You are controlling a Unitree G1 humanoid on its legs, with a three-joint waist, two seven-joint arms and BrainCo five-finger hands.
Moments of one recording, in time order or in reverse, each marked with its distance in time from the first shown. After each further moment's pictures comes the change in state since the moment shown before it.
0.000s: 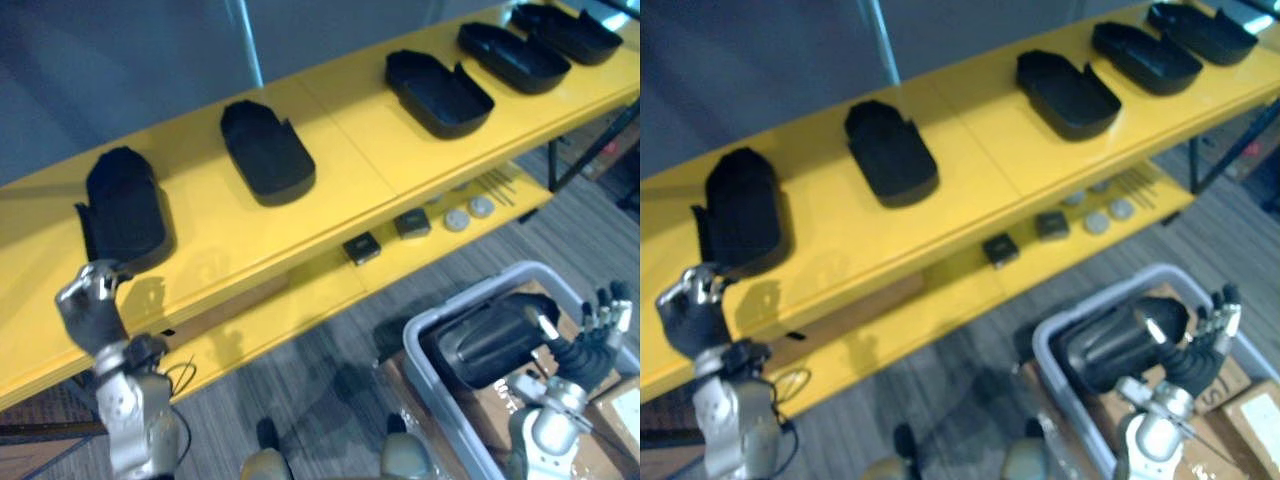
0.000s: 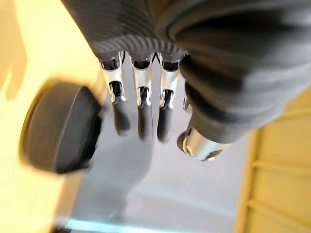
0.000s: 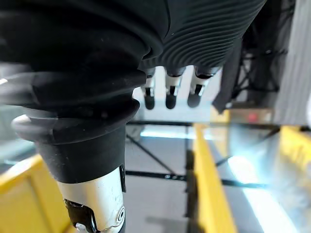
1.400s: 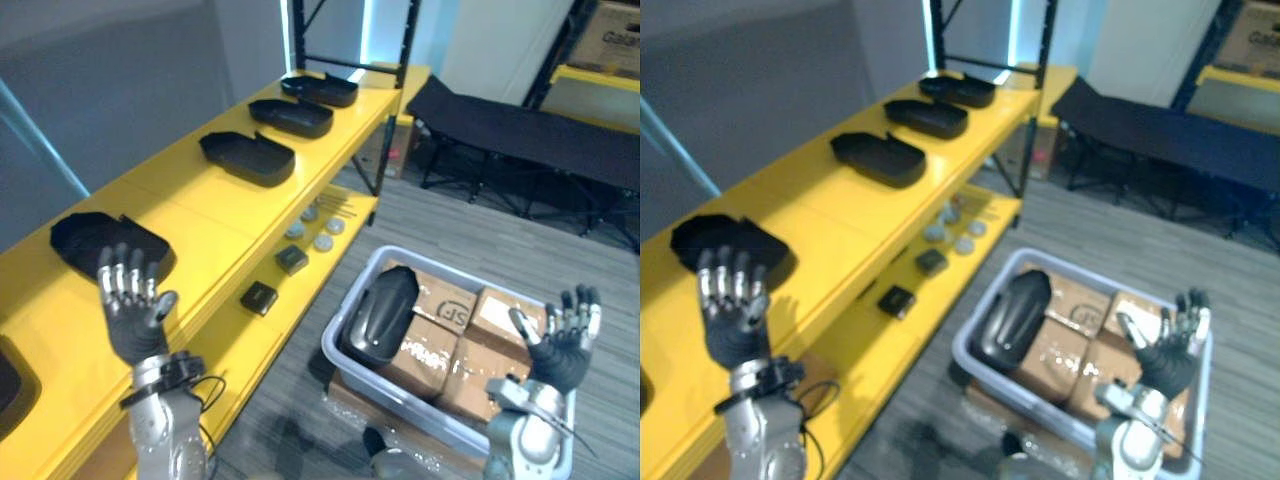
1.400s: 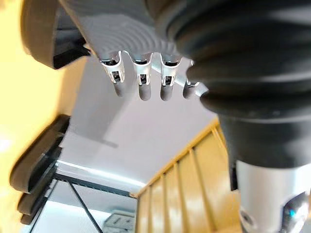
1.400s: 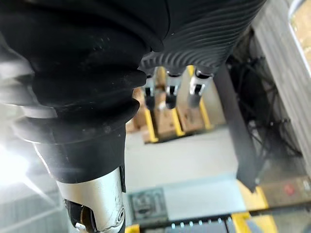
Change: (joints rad) left arm 0.009 -0.026 -0.192 -0.156 -0.002 -0.047 -0.064; right arm 0.009 0.033 0.167 -0.100 0.181 0.027 0.134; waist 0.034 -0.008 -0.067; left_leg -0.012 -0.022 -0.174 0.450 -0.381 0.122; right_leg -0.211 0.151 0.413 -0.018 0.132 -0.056
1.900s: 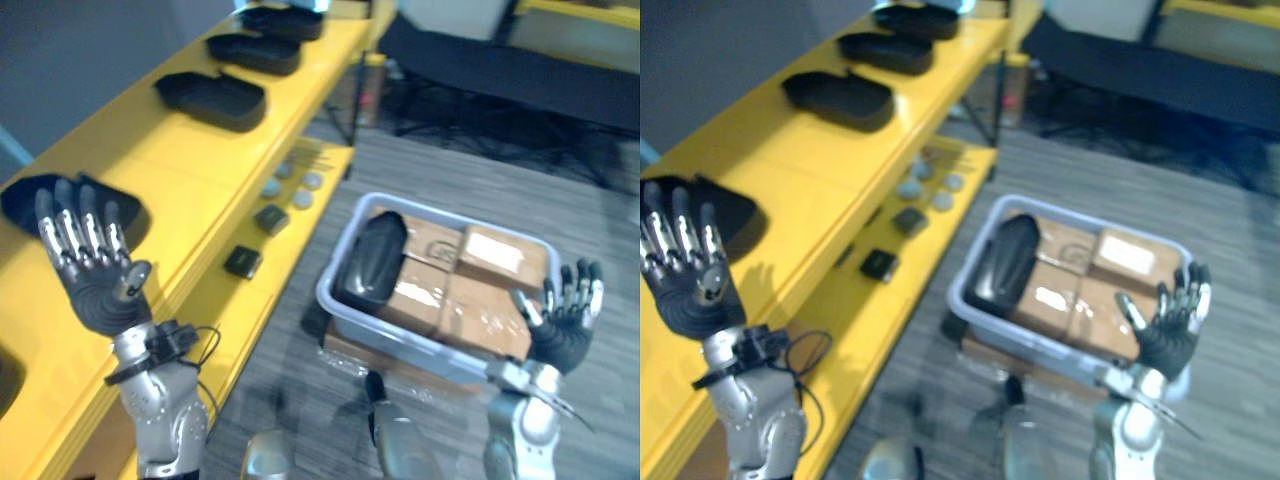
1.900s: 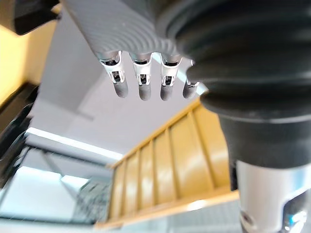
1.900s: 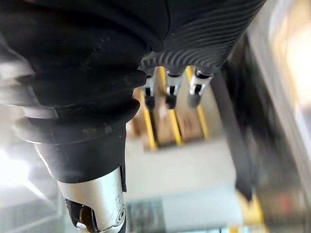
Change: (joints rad) left arm -0.108 0.040 0.030 -0.051 0.080 -0.055 0.074; right arm 0.028 -0.042 -0.026 -0.019 0.038 0.001 0.046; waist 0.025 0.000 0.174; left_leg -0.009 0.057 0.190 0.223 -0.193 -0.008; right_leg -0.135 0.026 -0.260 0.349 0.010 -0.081
